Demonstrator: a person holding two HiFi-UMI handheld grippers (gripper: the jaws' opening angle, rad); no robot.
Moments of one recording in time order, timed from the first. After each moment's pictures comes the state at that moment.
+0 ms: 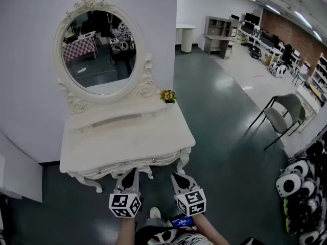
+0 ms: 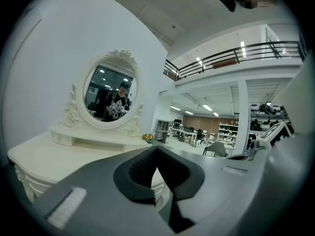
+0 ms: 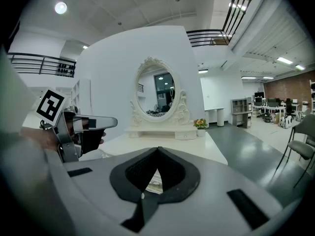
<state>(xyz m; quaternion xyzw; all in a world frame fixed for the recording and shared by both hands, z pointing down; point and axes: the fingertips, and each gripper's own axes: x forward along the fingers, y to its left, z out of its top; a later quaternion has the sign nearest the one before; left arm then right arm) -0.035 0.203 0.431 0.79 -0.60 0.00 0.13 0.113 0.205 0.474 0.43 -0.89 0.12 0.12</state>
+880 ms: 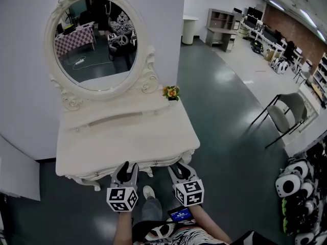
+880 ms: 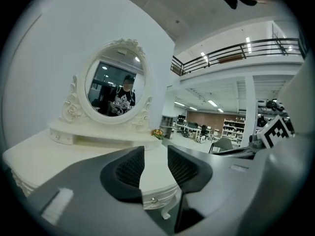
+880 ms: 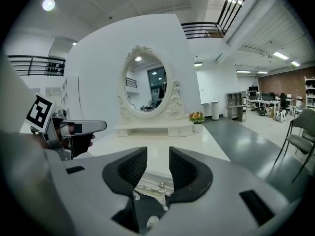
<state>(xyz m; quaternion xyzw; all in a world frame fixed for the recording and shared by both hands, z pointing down) -0.075 0.134 0.467 0.77 -0.62 0.03 0.14 0.093 0.116 0.504 0.45 -0.87 0.15 0.14</state>
